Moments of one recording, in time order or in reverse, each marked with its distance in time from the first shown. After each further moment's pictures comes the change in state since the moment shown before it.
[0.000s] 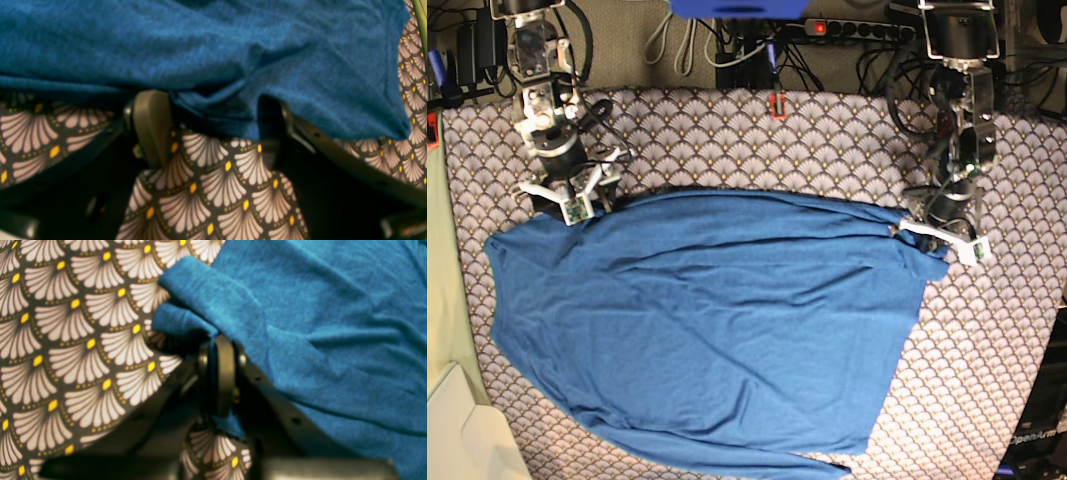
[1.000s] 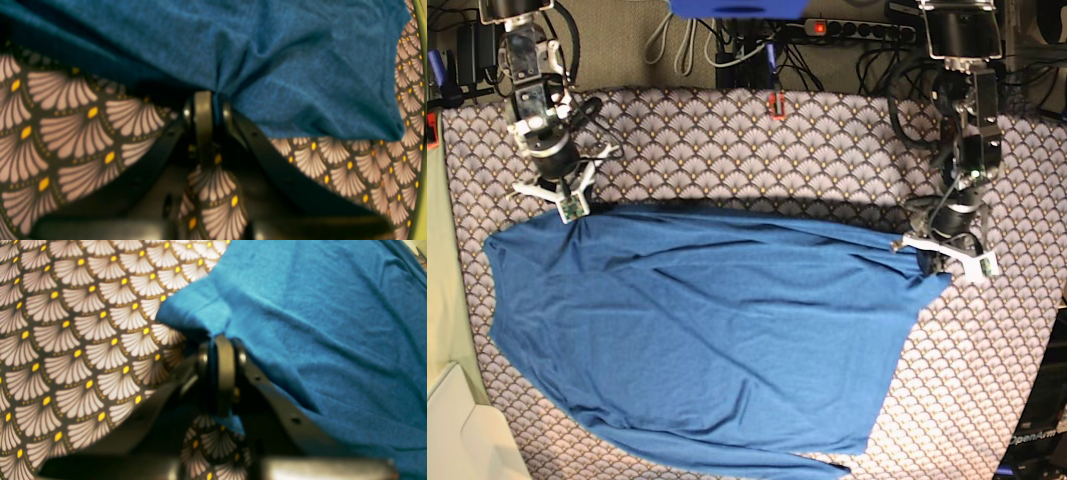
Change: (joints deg) left arm 0.0 0.0 0.1 7.1 -0.2 0.4 0.3; right arm 0.2 3.2 -1.0 -0.8 -0.2 0.2 -0.5
